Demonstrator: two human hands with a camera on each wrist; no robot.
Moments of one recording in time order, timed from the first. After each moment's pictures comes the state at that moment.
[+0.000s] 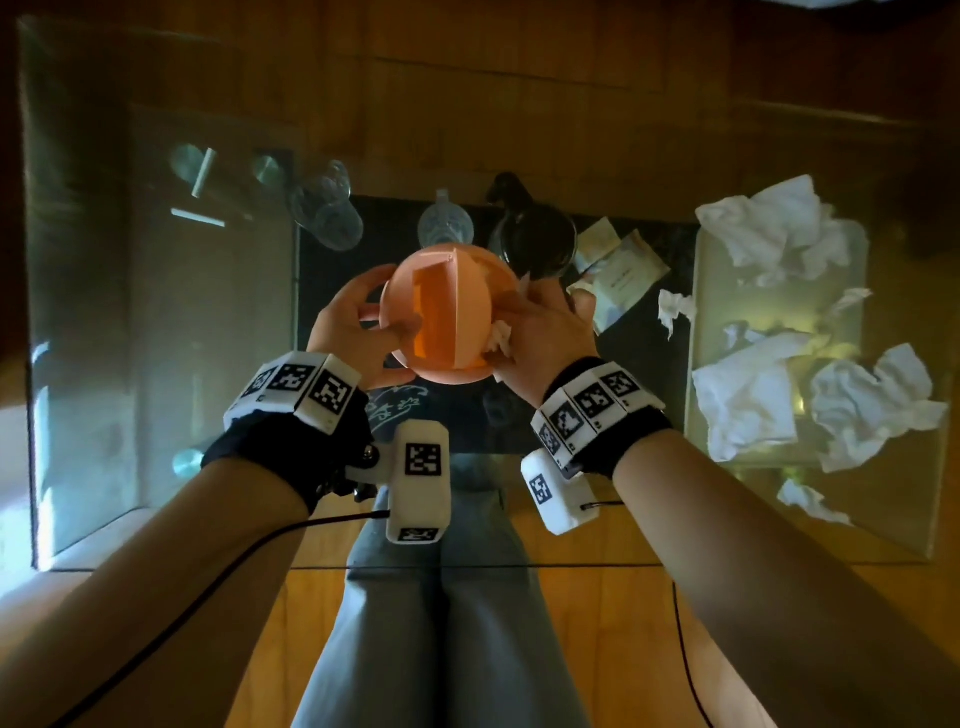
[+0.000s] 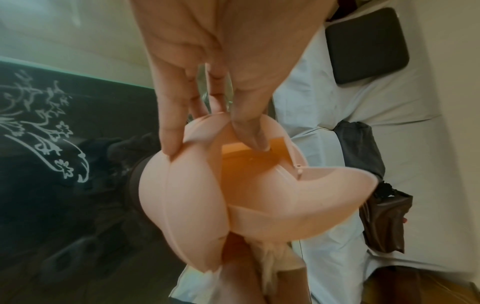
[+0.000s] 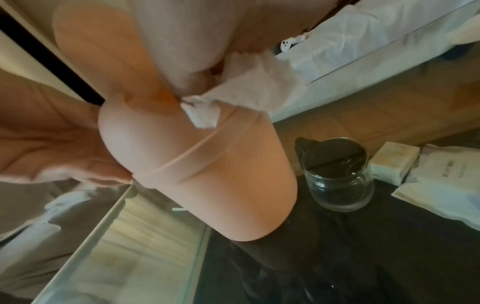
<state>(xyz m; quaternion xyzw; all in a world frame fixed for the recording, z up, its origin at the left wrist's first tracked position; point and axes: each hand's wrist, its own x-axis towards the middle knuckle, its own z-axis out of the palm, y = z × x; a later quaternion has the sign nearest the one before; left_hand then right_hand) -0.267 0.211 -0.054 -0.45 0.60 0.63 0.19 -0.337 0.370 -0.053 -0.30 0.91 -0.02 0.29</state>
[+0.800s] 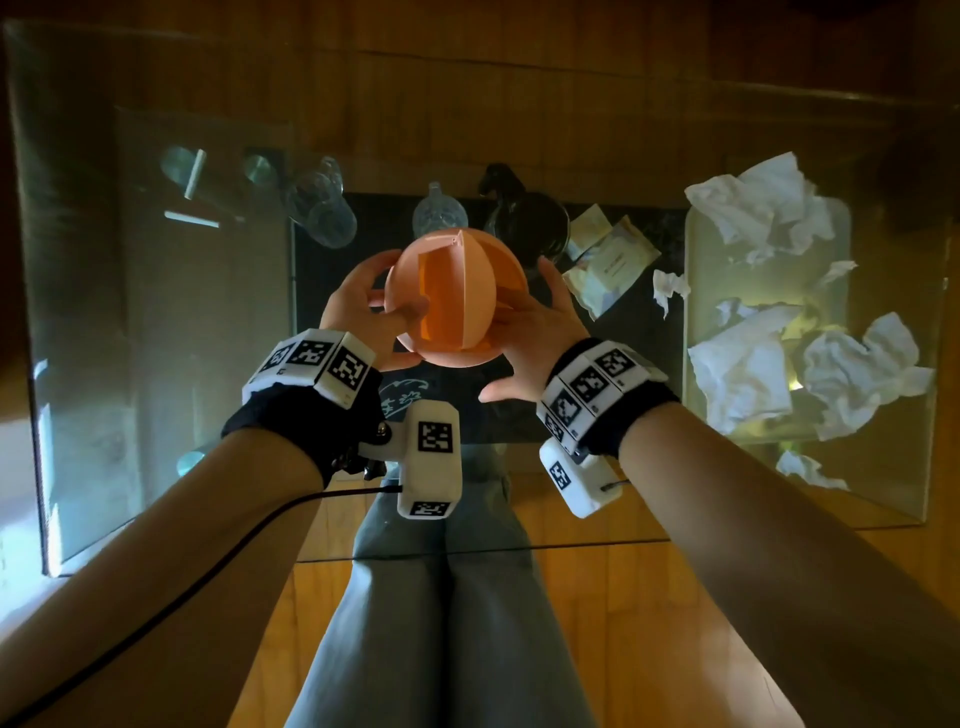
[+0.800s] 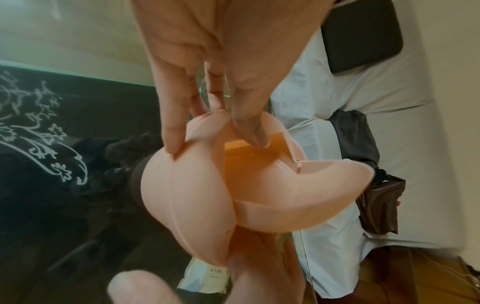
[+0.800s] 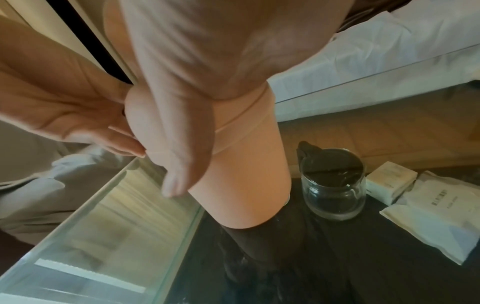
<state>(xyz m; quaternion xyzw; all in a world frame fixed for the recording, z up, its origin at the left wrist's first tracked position) -0.269 0.208 -0.056 -0.44 0.62 0.62 0.21 -0.329 0.375 -0.056 -0.45 0.82 0.09 0.34</state>
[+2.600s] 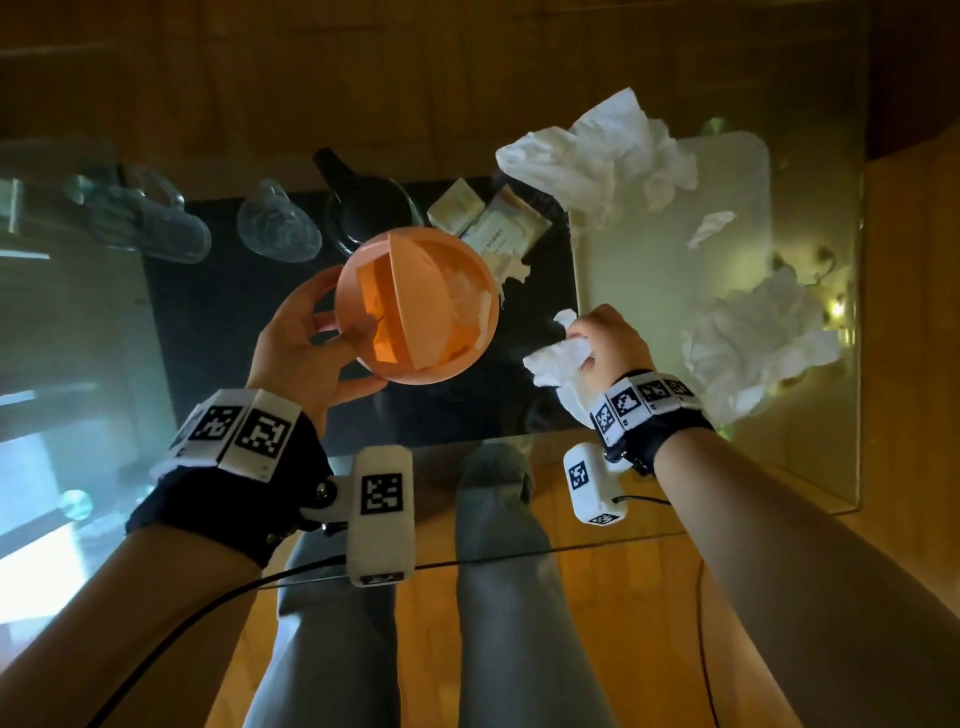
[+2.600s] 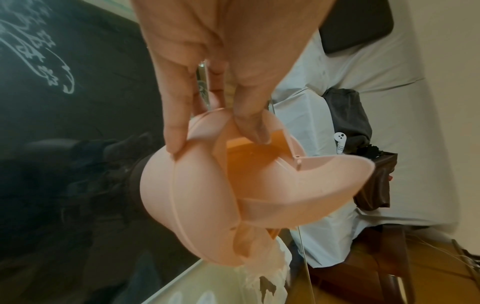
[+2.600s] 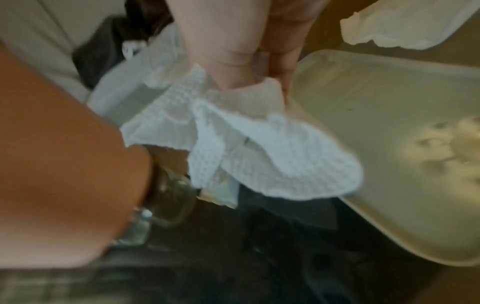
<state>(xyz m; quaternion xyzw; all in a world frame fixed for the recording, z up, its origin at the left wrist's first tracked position) -0.327 0.393 -0.054 -0.46 0.61 0.63 0.17 -0.406 0.650 -0.134 -0.11 0.92 -0.12 0.35</state>
